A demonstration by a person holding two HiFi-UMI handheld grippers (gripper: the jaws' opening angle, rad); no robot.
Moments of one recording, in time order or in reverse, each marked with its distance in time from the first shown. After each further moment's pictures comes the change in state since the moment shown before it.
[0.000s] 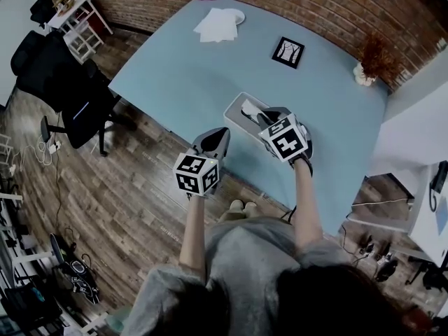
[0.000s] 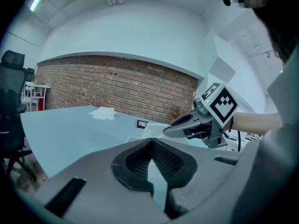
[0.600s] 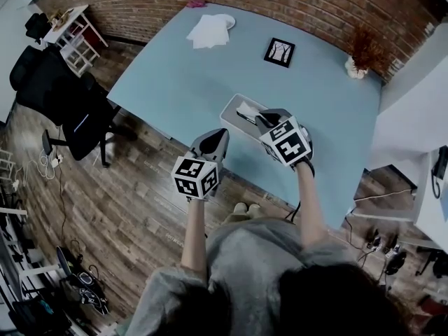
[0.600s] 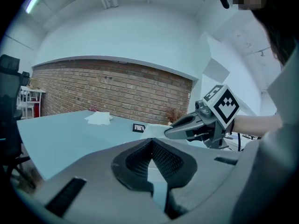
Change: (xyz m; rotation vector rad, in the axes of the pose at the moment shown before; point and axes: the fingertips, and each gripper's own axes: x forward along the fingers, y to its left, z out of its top) left arm -0.010 -0.018 0.016 0.043 -0.024 -0.038; right arm -0.031 0.007 0.005 0.023 -0.073 -0.010
